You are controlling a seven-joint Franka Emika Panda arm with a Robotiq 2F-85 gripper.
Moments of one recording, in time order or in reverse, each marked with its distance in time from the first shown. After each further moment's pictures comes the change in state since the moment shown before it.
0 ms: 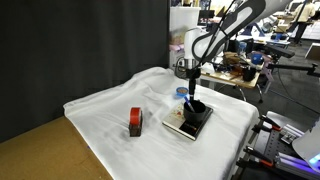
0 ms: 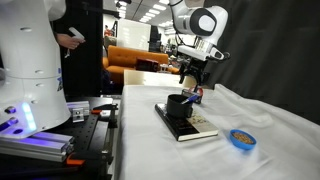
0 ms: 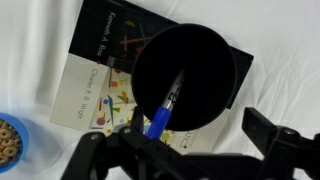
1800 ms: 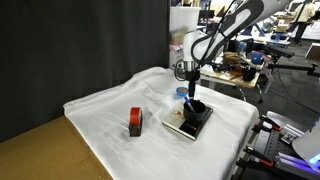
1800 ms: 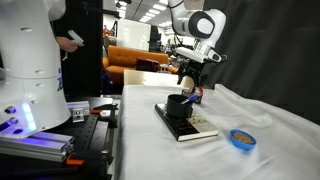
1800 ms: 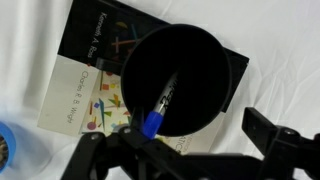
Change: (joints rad) arm 0.006 0.017 0.009 0.000 0.007 0.000 0.005
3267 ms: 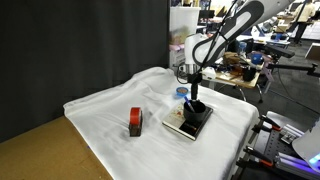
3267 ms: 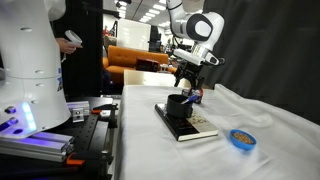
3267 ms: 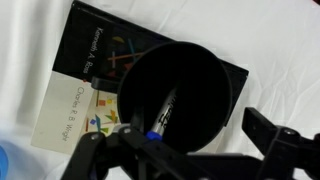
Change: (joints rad) arm -0.001 0.001 -0.004 -0.032 0.003 0.000 0.000
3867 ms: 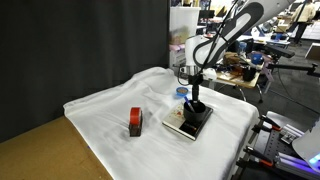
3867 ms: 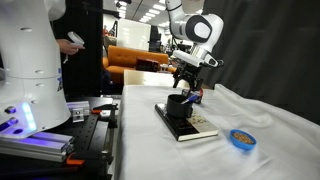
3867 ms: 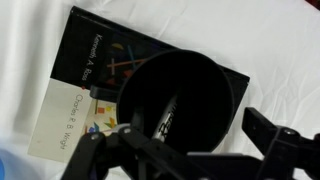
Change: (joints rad) arm 0.000 0.005 -0.003 -0.012 -0.003 0.000 -0.001
